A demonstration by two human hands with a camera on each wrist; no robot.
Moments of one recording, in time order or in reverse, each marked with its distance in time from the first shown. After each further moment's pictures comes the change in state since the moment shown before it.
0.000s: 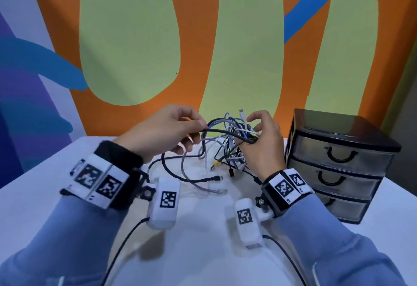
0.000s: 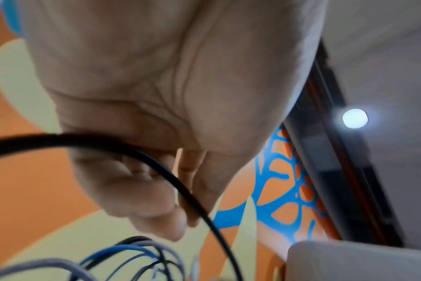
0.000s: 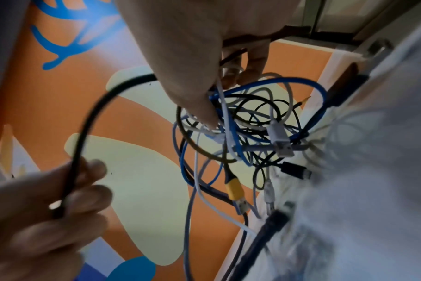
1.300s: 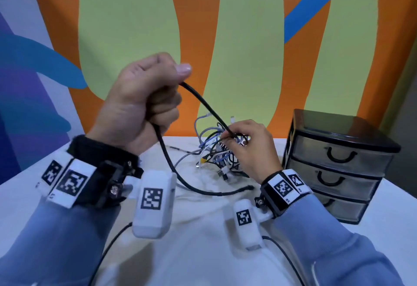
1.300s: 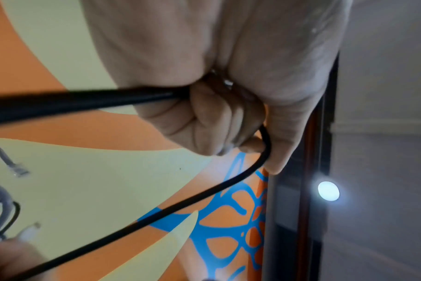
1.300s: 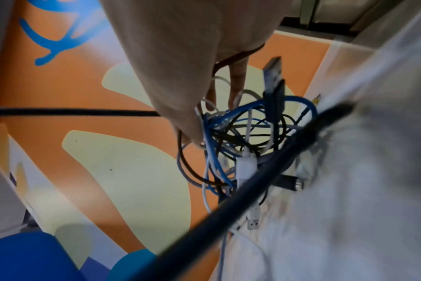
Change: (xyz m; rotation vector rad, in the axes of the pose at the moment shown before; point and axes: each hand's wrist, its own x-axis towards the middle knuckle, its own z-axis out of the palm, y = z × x) left_hand -0.030 0.033 -0.013 -0.707 0.060 0.425; right_hand -0.001 -0.002 0.007 0.063 -0.159 -0.204
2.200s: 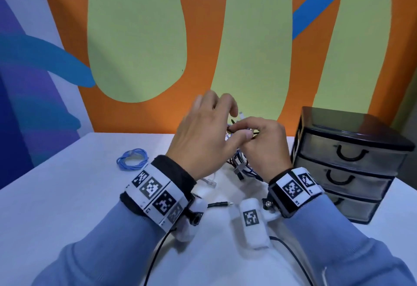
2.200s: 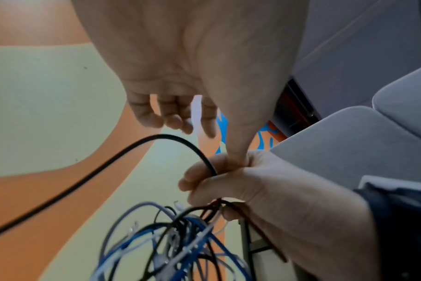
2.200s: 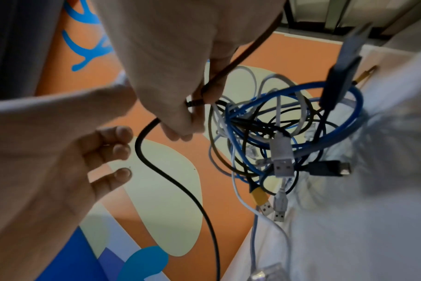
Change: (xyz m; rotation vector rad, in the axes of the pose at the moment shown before) left_hand 0.002 -0.084 0.026 1.448 -0.022 0.222; right_hand -0.006 -0.025 -0.011 0.101 0.063 0.028
